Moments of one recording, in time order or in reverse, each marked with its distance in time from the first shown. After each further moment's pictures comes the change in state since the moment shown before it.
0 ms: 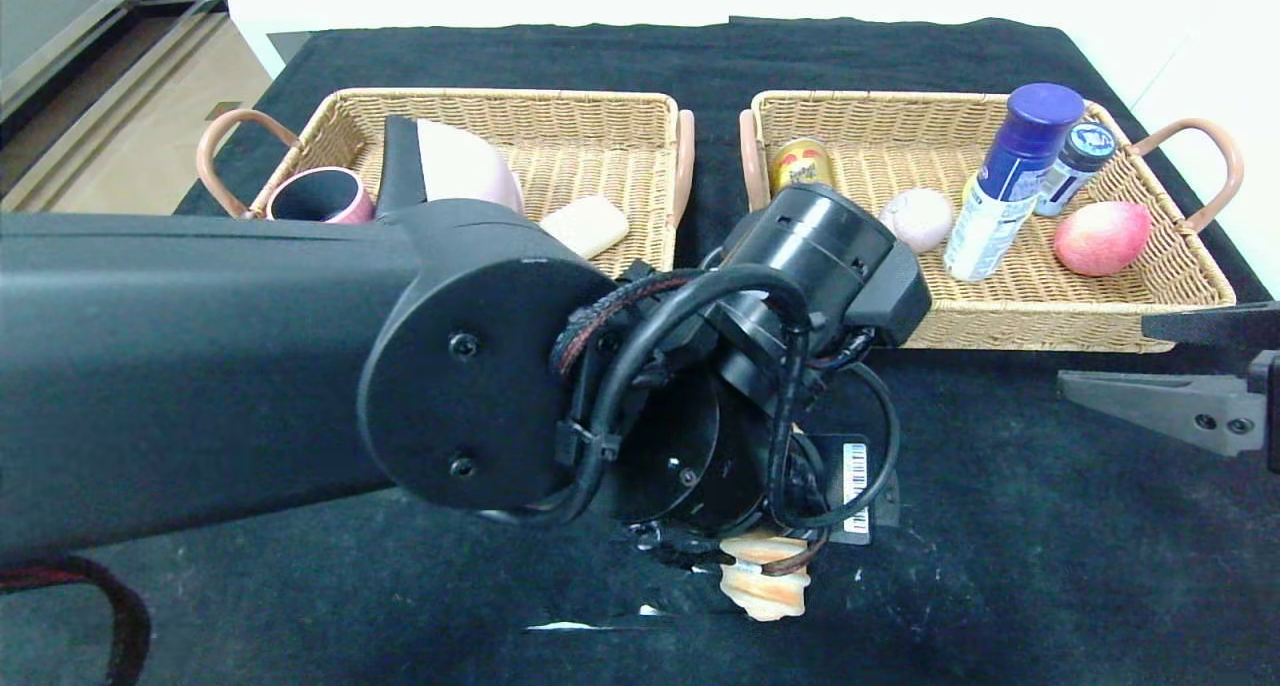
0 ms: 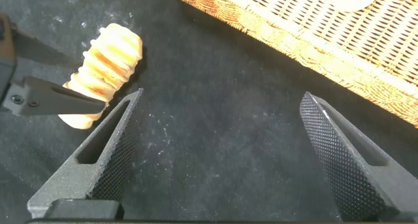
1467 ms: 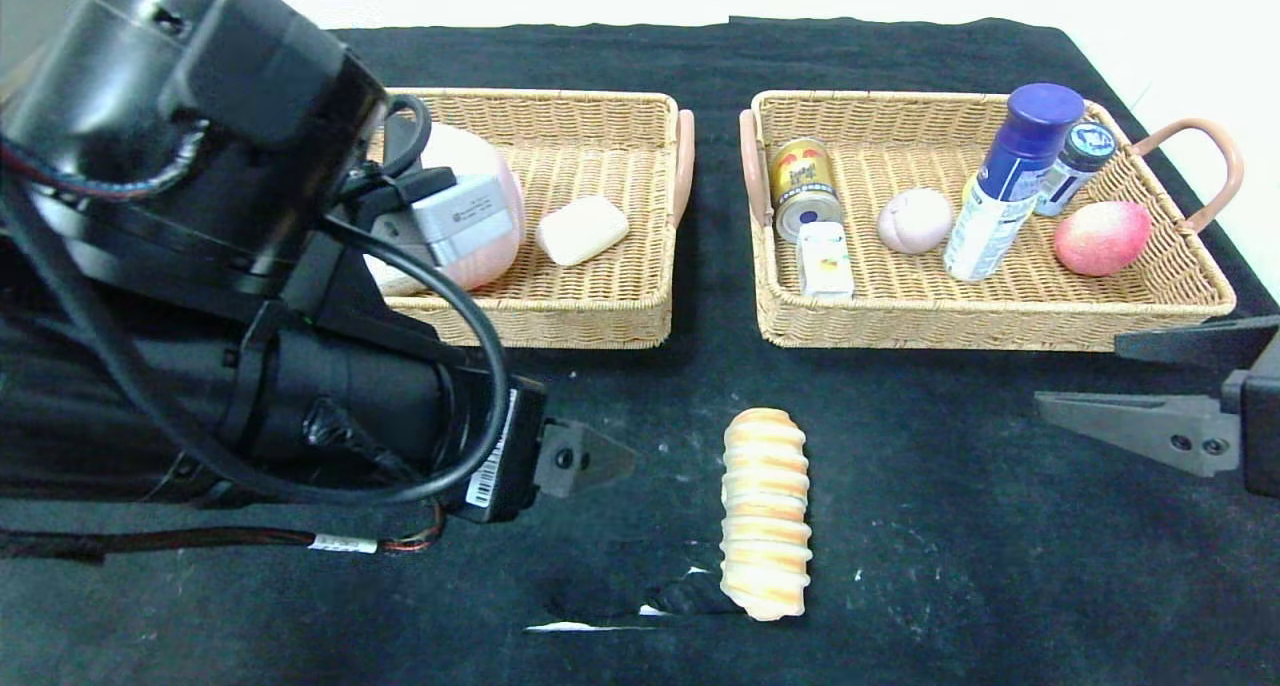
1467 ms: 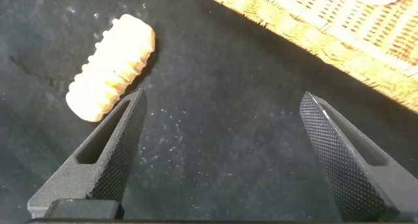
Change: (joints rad) left arm 0.201 -0.454 0.299 0.069 -0.008 0.285; right arm 0.042 0.015 0.013 0.003 0.000 0.020
